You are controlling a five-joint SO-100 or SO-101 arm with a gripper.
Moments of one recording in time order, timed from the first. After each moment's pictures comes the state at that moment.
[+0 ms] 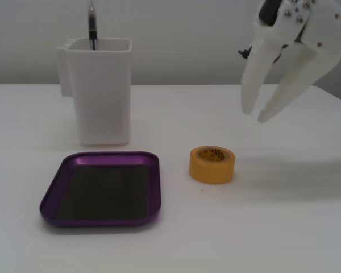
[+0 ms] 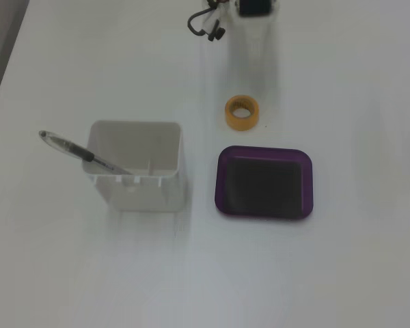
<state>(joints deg) -5.0 142.6 134.4 60.0 -2.1</state>
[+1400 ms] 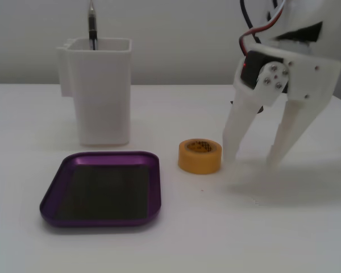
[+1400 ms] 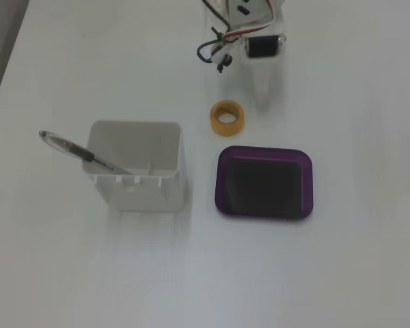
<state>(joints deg) -6.9 118.9 130.9 54.8 -2.4</state>
